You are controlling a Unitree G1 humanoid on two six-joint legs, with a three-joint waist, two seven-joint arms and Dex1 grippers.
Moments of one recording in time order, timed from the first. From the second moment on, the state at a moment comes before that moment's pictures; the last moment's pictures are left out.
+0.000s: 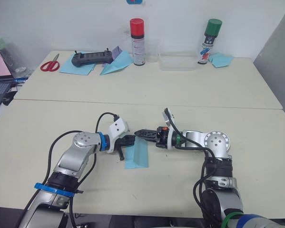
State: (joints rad) left arm -0.39 0.58 -0.19 0.11 -0.20 0.30 -1.02; right arm -0.61 0.07 -0.23 0.08 0.87 1.45 0.23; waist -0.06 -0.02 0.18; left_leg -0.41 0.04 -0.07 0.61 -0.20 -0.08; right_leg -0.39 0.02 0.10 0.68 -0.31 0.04
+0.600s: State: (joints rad) left arm -0.39 0.68 -0.16 0.09 -0.21 0.36 -1.05; right arm -0.56 -0.07 0.24 0.05 0.59 1.04 0.49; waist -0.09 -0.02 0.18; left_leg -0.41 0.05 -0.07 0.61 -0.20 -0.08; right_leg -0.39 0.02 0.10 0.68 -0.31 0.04
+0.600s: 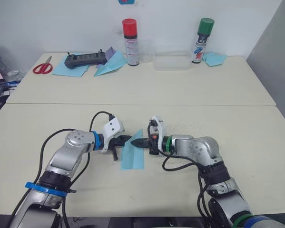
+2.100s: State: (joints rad) left arm -0.37 0.73 -0.24 0.08 -0.10 0.18 -1.10; right arm -0.62 -0.10 0.27 0.41 0.21 0.43 0.49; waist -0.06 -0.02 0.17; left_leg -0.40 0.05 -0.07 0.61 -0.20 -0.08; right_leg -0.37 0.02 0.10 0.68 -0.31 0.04
